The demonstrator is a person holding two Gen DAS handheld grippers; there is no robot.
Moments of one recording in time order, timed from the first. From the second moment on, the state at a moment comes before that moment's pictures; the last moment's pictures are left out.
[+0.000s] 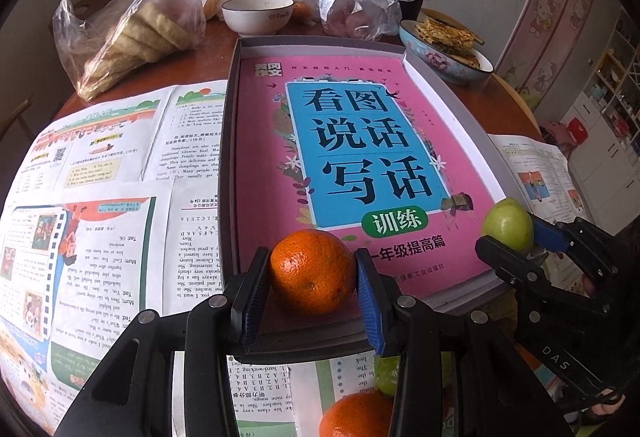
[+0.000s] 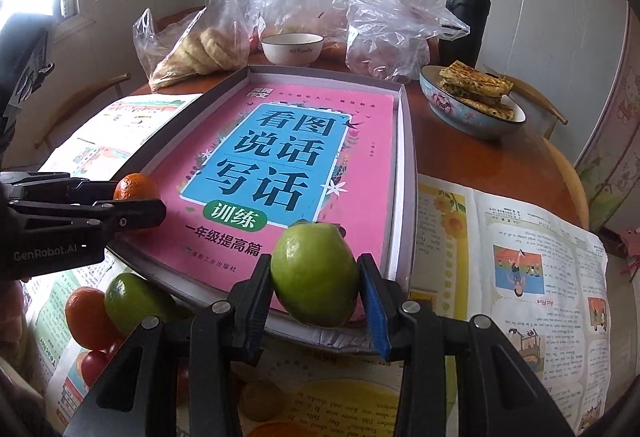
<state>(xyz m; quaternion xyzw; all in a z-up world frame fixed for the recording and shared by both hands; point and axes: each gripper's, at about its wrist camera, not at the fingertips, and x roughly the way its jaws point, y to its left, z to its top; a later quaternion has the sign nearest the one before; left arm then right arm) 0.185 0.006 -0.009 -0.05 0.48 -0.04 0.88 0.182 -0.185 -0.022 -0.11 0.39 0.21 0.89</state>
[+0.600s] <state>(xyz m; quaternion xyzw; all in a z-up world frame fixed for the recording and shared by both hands) 0.178 0.006 -0.006 -0.05 0.47 -0.04 0.88 0.181 -0.189 -0.021 -0.10 0.40 0.20 0.89</state>
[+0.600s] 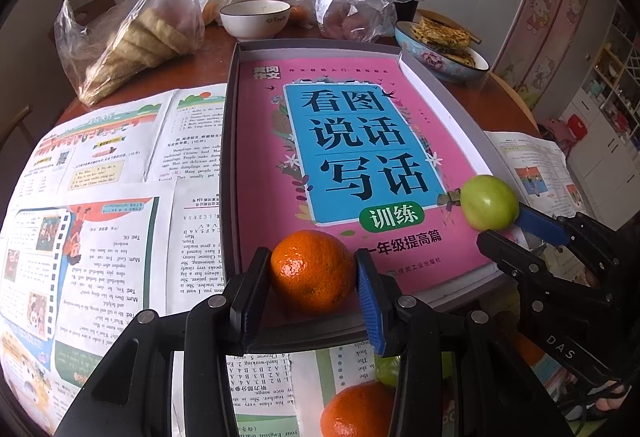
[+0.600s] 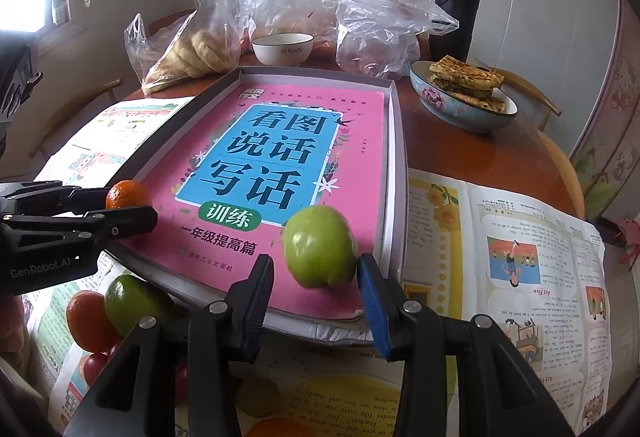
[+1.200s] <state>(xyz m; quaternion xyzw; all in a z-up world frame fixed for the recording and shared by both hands) 0.164 0.015 0.007 -0.06 0.45 -0.04 0.89 0.172 -0.199 -0.014 -0.07 0.39 0.20 0.90</state>
